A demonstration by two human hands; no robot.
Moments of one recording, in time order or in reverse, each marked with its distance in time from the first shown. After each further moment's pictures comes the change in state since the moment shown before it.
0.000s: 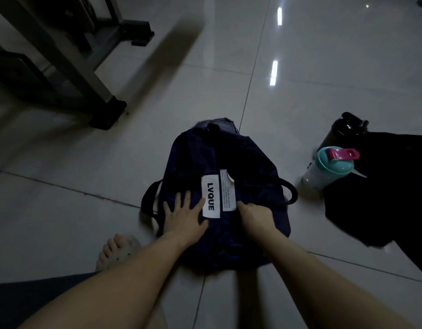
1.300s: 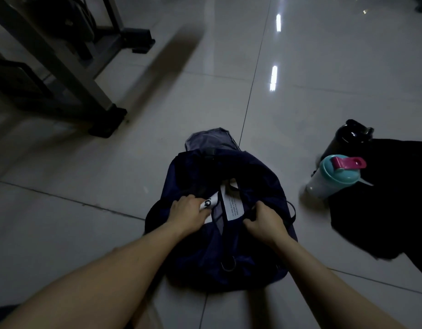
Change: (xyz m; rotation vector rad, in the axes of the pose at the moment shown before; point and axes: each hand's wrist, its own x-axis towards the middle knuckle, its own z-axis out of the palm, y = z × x) left_hand 0.041 -0.006 -0.029 -0.269 0.156 0.105; right_hand -0.004 0.015 -0.031 0.620 0.006 0.250
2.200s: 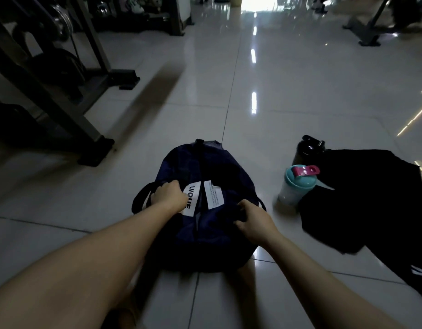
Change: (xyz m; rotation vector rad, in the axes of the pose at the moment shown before) left_hand 0.021 0.048 -0.084 0.009 0.049 -0.276; right_hand -0.034 0.002 -0.055 0.031 0.066 -0.082
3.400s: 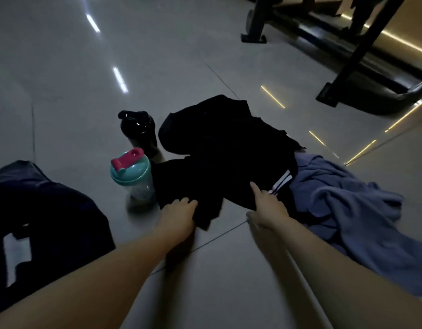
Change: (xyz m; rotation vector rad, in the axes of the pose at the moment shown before) left_hand -0.073 0.320 0.240 0.466 -0.207 1.040; right_hand -0.105 0.357 -0.112 -0.201 0.089 0.691
